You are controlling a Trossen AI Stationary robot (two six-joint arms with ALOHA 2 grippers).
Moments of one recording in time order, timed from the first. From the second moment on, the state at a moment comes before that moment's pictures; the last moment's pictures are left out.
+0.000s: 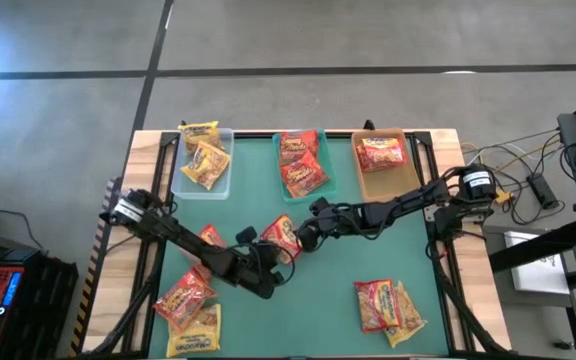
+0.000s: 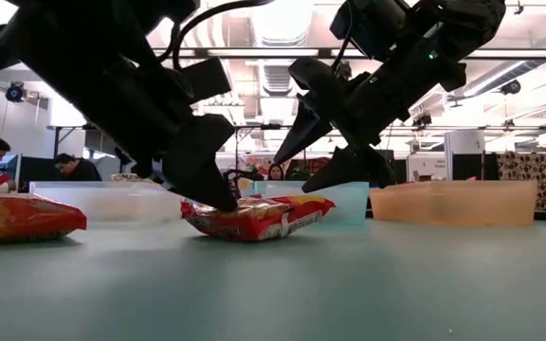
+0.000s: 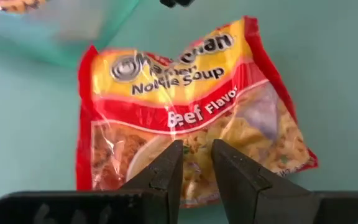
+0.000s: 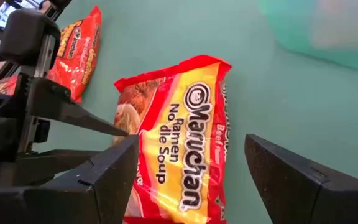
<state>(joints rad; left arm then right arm) -0.46 1.91 0.99 -0.18 -0.79 -0.79 0.09 1.72 0.85 0.21 0.21 0.88</state>
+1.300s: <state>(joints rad) -0.50 1.93 0.99 -0.20 -0.77 -0.87 0.09 1.97 0.92 0.48 0.01 0.90</state>
